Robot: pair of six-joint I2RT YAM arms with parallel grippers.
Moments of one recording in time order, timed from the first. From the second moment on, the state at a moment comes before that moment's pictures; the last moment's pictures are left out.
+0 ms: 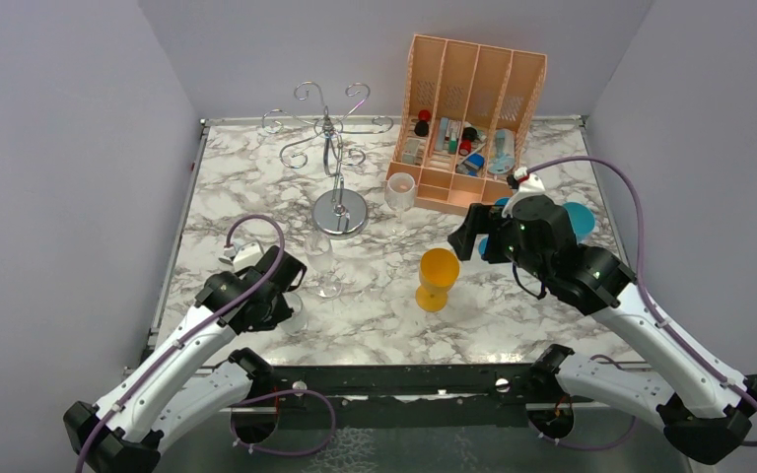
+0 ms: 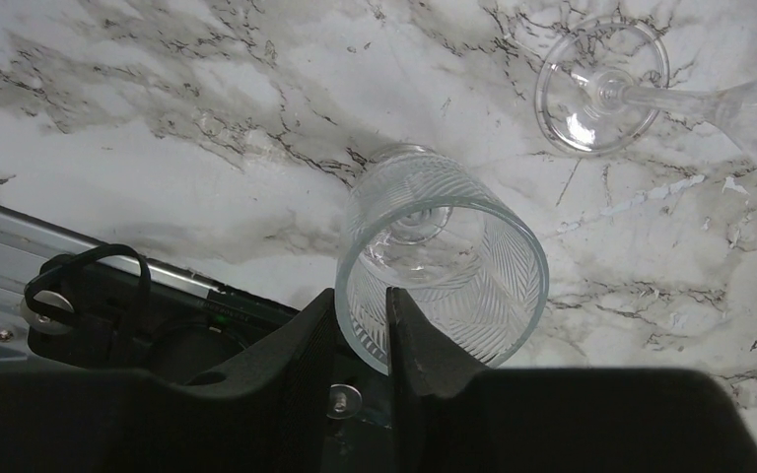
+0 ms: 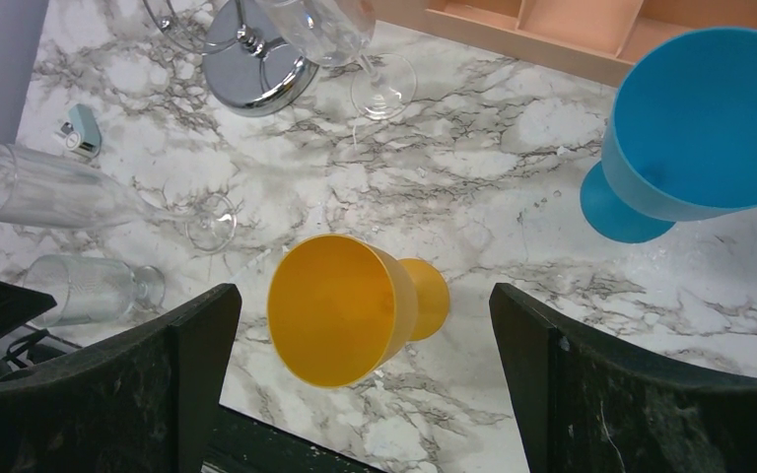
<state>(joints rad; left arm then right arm) -0.63 0.78 0.77 -1.25 -0.37 -1.01 0.73 0.90 1.06 -0.70 0.26 0.53</state>
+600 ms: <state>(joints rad) -0.63 0.77 0.76 -1.21 -0.33 -1.01 0.73 0.85 1.06 -0.68 0.26 0.50</state>
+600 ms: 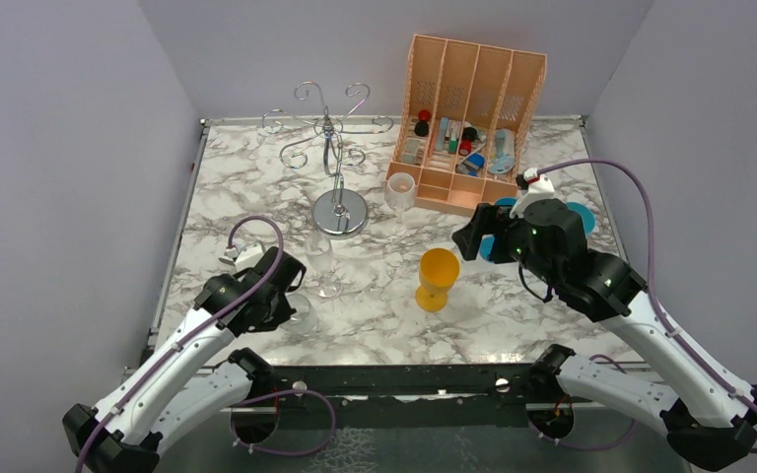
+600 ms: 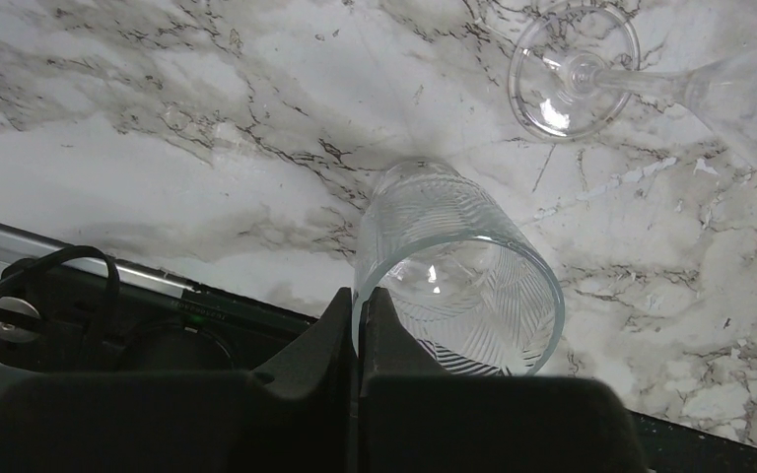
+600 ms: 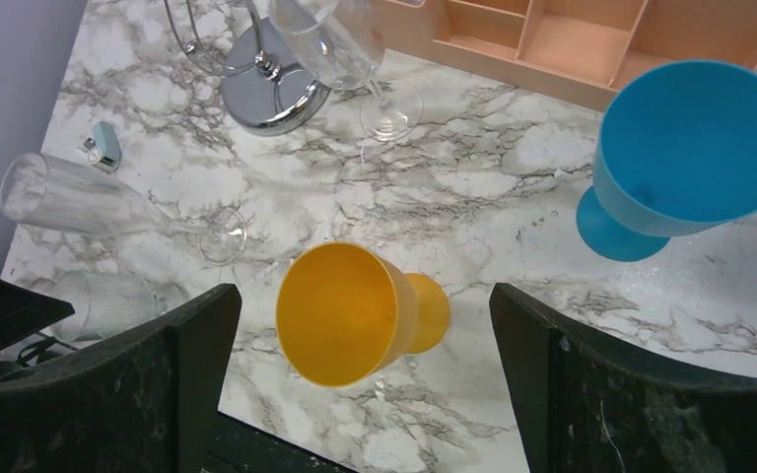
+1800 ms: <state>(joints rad) -0.63 0.78 1.31 -1.03 -0.08 -0.56 0.73 0.84 0.97 -0.27 -0.02 0.02</state>
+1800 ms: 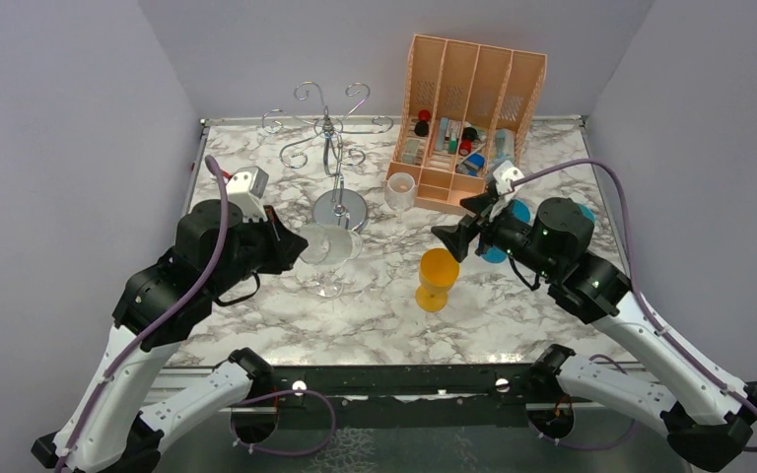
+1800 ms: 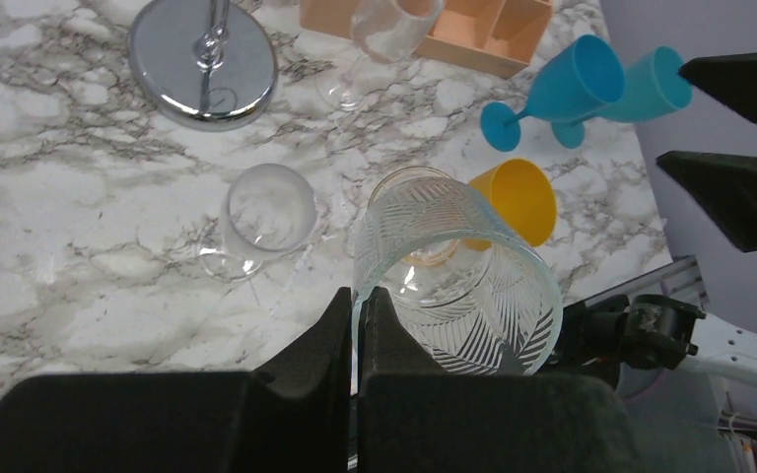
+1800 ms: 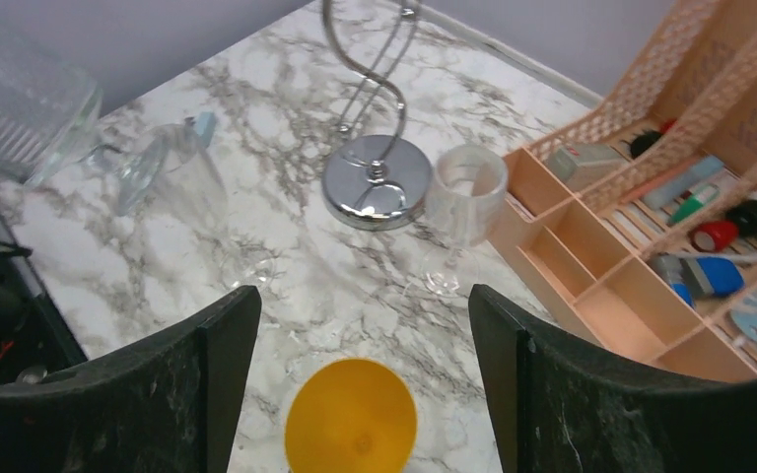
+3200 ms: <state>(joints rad) -0.62 0.90 1.40 -0.94 0.21 -0.53 0.99 1.01 0.70 0.28 -0.40 -1.04</state>
